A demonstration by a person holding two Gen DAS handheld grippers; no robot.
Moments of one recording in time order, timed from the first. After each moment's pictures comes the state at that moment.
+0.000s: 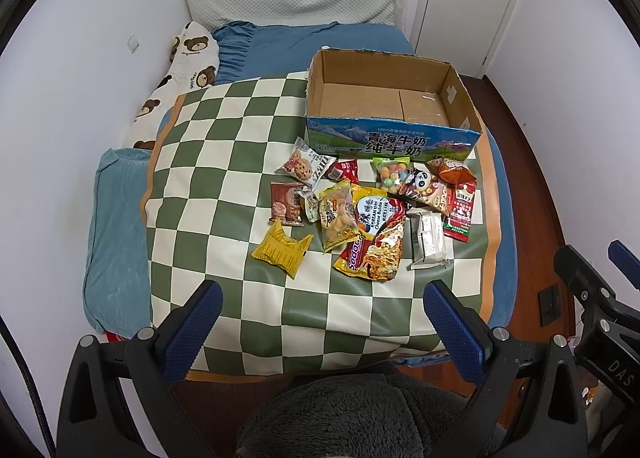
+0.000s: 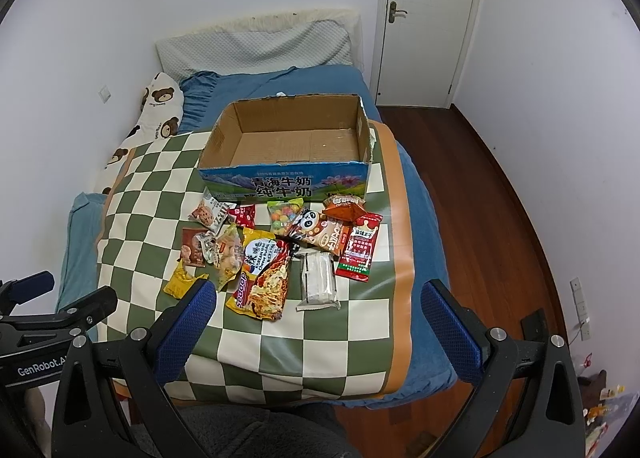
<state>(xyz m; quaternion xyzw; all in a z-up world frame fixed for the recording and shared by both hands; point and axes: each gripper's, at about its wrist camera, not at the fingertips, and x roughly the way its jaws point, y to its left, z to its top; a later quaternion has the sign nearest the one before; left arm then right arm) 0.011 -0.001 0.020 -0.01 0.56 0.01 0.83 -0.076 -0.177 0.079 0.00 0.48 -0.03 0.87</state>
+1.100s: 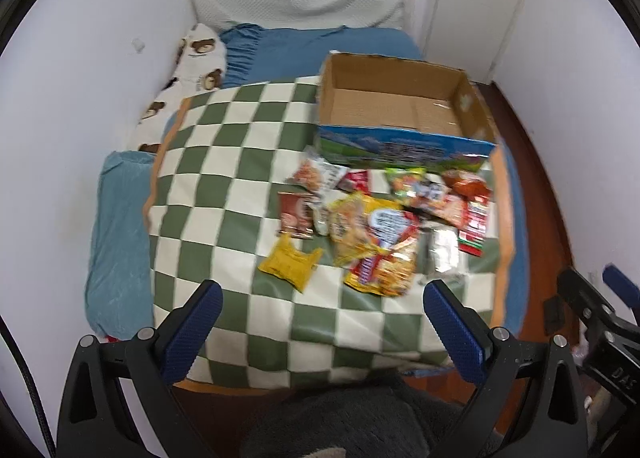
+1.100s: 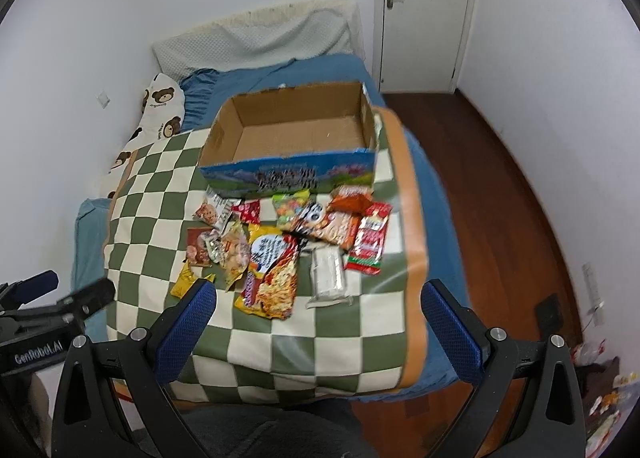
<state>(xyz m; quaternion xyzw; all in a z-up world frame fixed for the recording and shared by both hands) 0.035 0.010 0.001 -0.01 0.55 0.03 0.84 -0.065 -0.179 0.060 0.04 0.50 -0.02 0.86</state>
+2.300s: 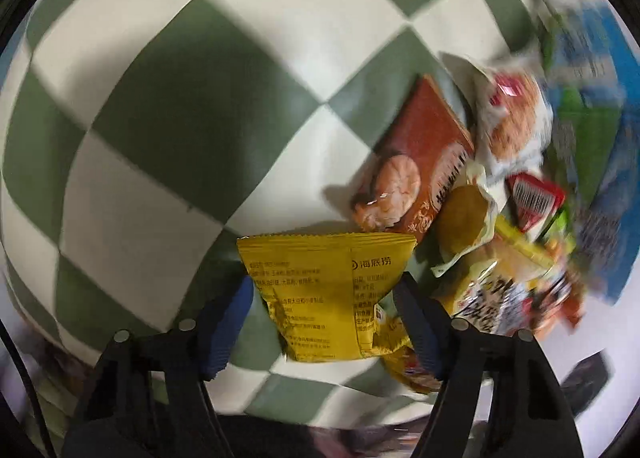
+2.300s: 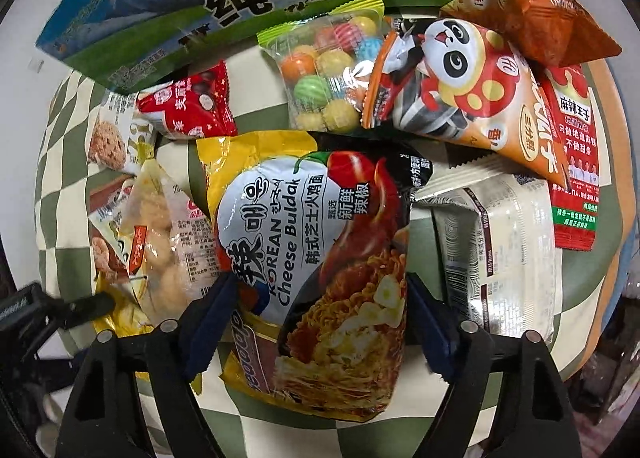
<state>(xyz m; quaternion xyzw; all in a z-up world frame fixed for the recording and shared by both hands) 0.147 0.153 -0.303 -0.30 0.71 0.08 0.63 0.109 -0.101 -0.291 0.11 0.66 -0.03 0.74</state>
